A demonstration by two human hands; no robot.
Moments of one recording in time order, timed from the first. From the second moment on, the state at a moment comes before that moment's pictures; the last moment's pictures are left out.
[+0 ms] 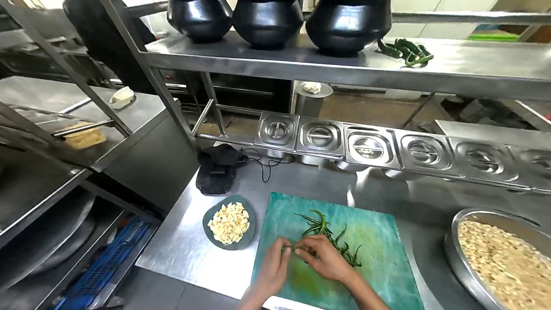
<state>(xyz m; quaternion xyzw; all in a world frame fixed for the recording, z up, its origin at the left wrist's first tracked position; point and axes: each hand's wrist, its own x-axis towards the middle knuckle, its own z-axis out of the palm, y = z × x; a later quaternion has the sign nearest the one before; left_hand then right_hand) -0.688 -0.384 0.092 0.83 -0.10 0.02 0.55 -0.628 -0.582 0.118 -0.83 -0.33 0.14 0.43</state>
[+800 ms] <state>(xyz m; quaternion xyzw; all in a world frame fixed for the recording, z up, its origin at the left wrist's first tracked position) -0.655 -0.388 0.096 0.61 -0.20 -0.34 0.69 -0.619 -0.625 0.092 -0.63 -0.39 0.29 0.60</state>
